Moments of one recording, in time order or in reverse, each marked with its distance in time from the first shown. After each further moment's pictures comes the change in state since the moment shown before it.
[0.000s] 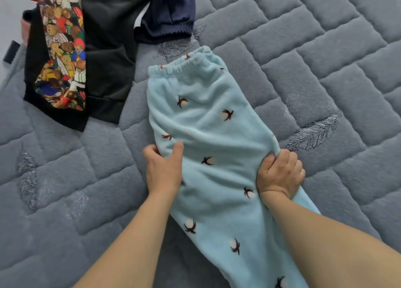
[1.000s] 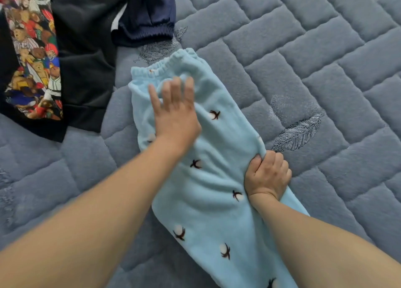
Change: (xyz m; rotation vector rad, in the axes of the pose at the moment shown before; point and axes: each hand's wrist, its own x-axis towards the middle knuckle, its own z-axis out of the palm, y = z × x) left_hand 0.038 0.092 0.055 1.020 0.187 0.895; right_hand 0.001 0.001 0.000 -0.016 -0.008 -0.019
